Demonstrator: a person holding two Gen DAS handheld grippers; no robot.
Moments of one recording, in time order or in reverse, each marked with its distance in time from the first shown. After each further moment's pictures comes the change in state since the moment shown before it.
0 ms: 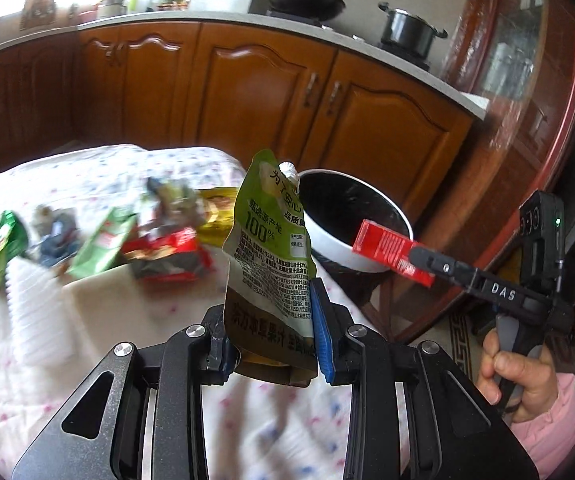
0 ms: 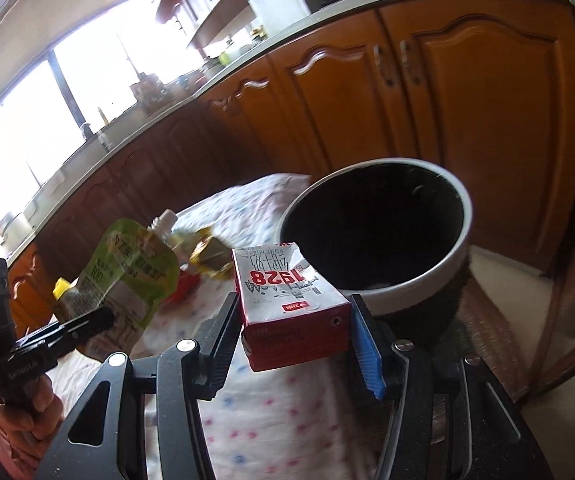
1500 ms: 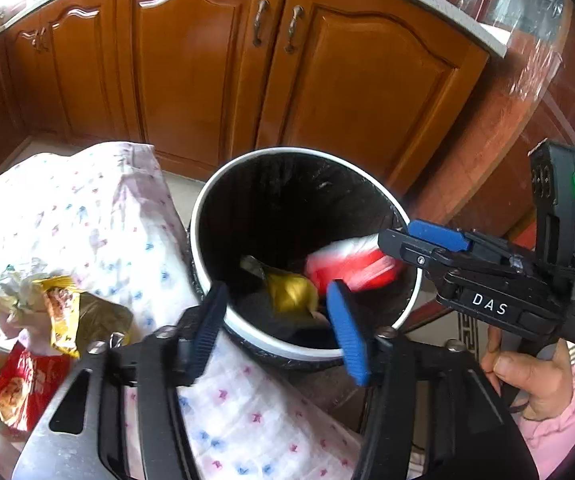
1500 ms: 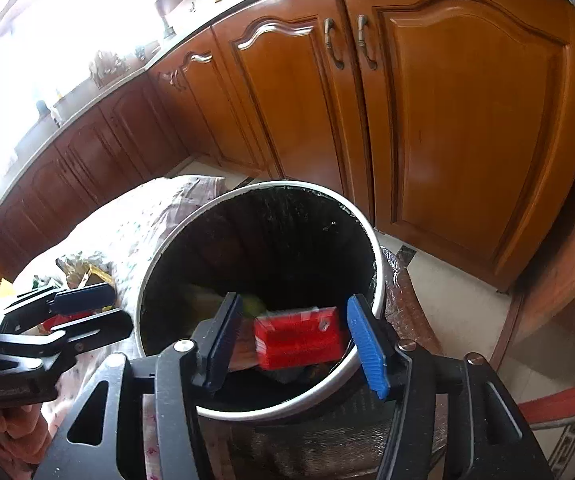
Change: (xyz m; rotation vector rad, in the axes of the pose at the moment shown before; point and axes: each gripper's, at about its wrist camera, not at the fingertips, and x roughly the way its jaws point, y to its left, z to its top) left arm 0.152 -0.080 0.082 0.095 0.230 -0.016; right arm 0.051 -0.074 0.060 -0.024 0.124 -0.150
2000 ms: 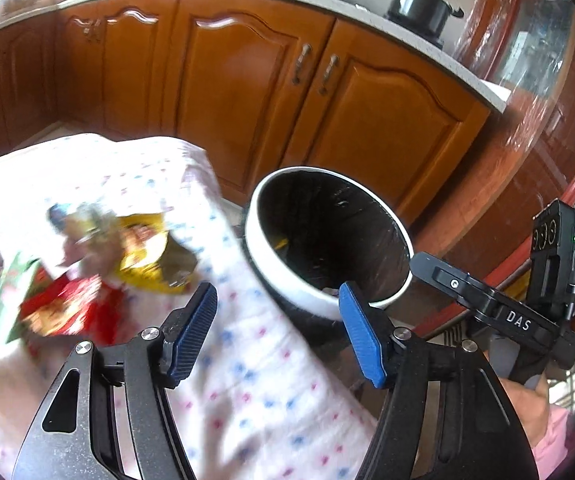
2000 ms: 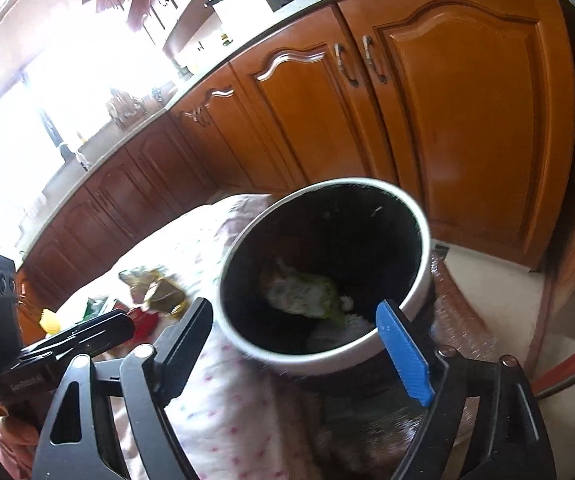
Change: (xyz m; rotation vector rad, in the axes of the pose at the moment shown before) left arm -0.072 0.039 -0.056 -0.139 -0.147 0.010; right arm -0.041 0.031 -0.037 0.106 -0.105 0.136
